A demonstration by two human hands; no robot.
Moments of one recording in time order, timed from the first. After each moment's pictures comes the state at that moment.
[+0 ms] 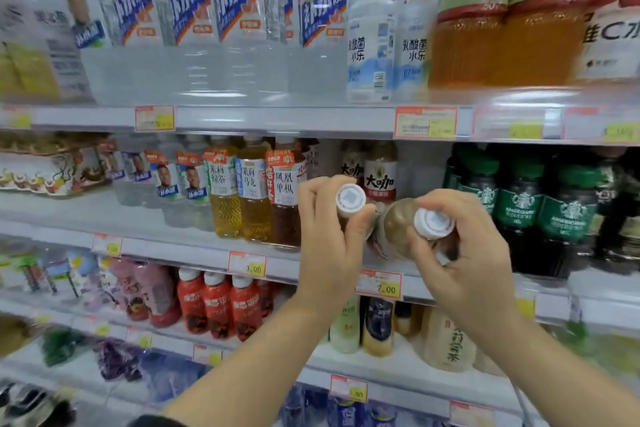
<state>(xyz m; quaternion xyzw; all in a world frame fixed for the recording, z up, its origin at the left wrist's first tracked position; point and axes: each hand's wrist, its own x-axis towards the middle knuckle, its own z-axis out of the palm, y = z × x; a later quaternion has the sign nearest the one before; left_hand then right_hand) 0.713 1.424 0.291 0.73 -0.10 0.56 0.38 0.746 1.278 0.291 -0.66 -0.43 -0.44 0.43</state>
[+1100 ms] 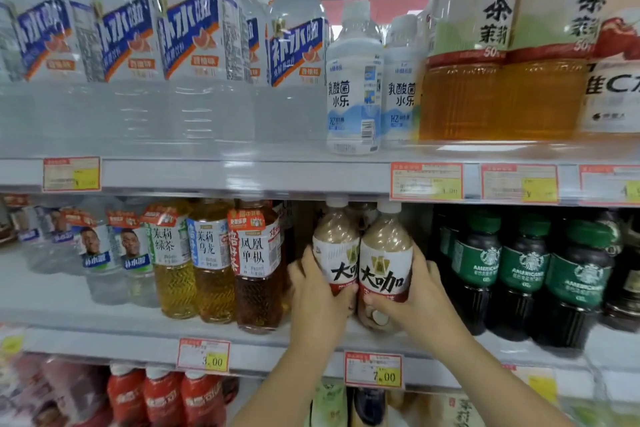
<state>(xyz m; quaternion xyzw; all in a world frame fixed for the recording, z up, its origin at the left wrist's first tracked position) 0.829 1.462 0.253 0.84 0.10 0.27 0.46 0.860 1.317 0.260 -0.84 -0.19 -0.12 0.49</state>
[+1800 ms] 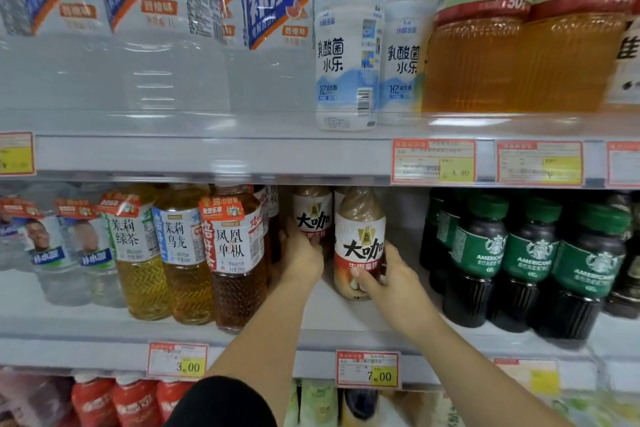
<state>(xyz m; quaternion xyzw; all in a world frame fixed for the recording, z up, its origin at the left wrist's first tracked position) 0.932 1.497 0.249 0.85 0.19 0.21 0.45 0.890 1.340 0.245 -0.85 -0.18 -0.12 0.47</state>
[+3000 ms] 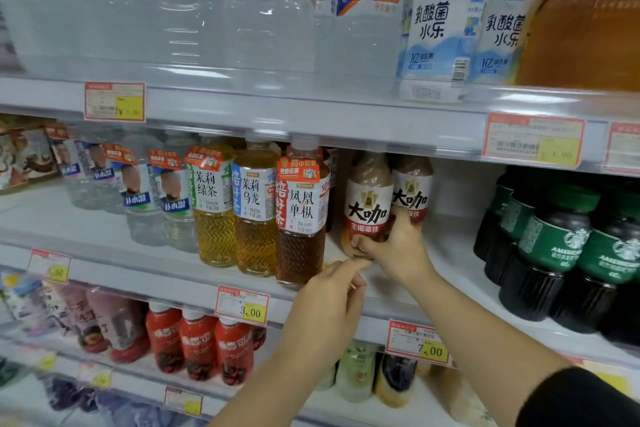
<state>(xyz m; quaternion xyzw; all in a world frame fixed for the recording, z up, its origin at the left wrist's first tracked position) 0.780 1.506 0.225 0.89 -0.06 0.29 0.35 0.901 1.410 0.254 -0.86 -0.17 -0.10 0.48</state>
